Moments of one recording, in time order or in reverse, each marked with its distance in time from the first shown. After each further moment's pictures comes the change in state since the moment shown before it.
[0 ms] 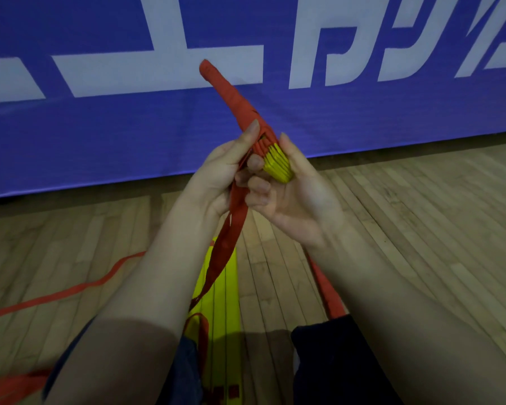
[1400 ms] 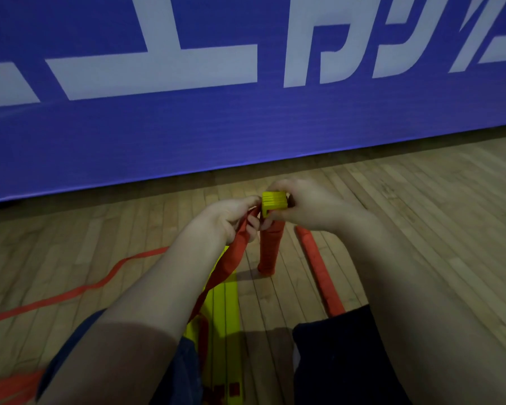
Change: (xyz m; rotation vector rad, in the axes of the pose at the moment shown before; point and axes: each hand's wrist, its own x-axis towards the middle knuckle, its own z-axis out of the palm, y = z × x) left_hand 0.024 -0.065 -0.021 0.044 0.077 -0.738; right_hand 0.001 -0.023 -0.067 -1.883 0.079 0.003
